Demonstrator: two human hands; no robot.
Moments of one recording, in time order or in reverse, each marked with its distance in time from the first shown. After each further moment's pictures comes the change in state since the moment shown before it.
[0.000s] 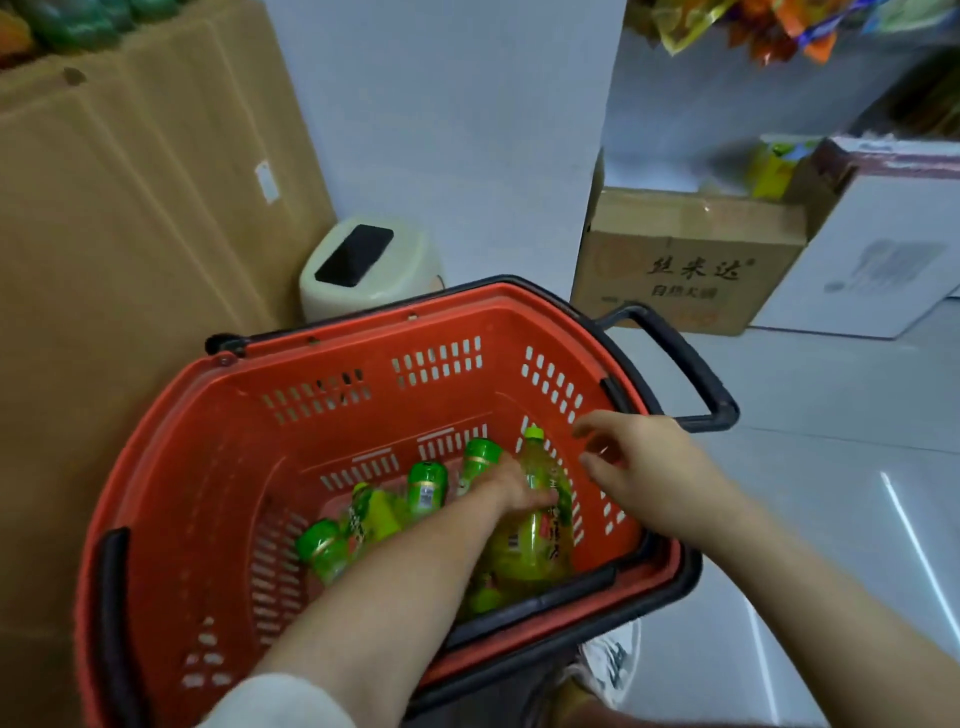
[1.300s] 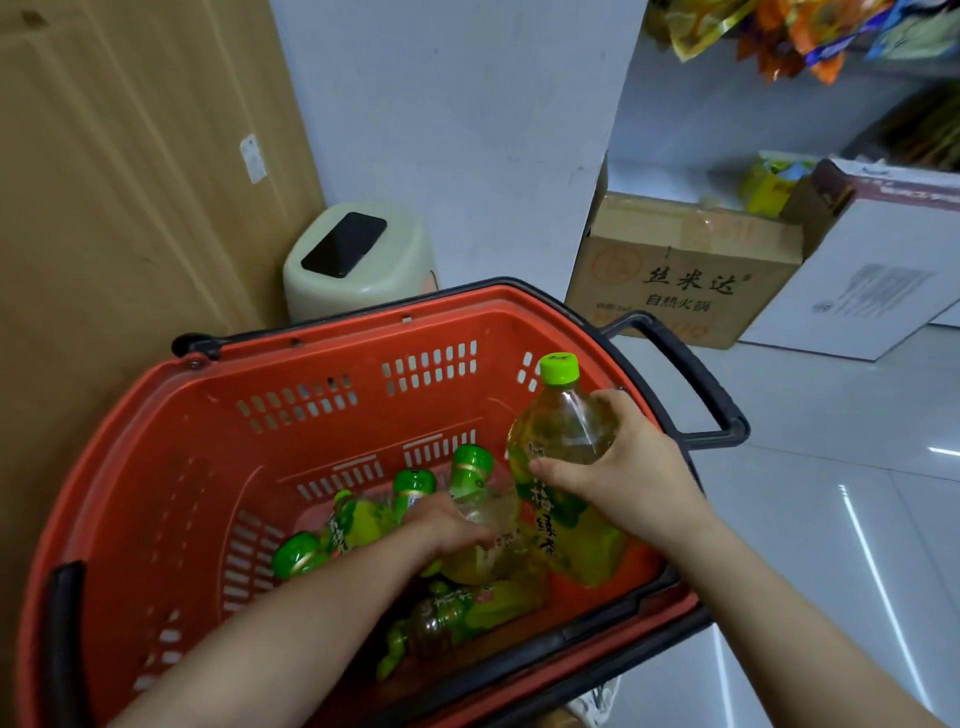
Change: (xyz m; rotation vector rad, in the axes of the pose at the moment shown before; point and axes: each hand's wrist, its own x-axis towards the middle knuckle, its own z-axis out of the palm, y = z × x) left_hand 0.019 -0.074 0.008 -0.151 0.051 -0.119; right_hand 0.024 -0.009 0.015 0.303 0.145 0.217
